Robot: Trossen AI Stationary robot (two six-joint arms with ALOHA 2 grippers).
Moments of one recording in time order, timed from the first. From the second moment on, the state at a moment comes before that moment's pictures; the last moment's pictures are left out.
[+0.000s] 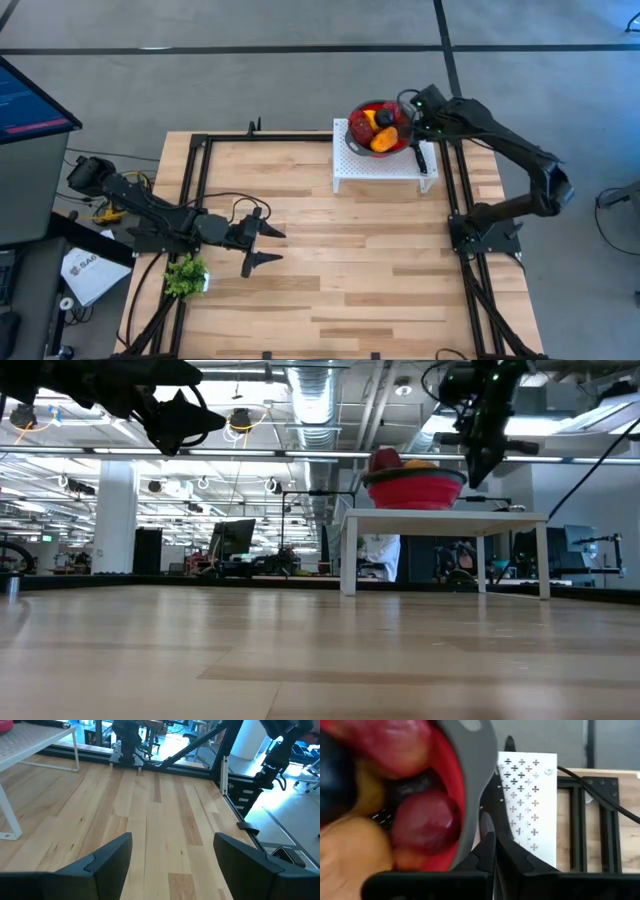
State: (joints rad) left arm -0.37 1.02 0.40 0.38 -0.28 -0.25; right arm -0.78 1.33 1.29 -1.07 0.29 0.67
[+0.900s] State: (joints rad) left arm -0.37 1.02 0.40 0.38 -0.28 -0.25; right arm -0.75 1.38 1.29 -1.02 0.23 0.65
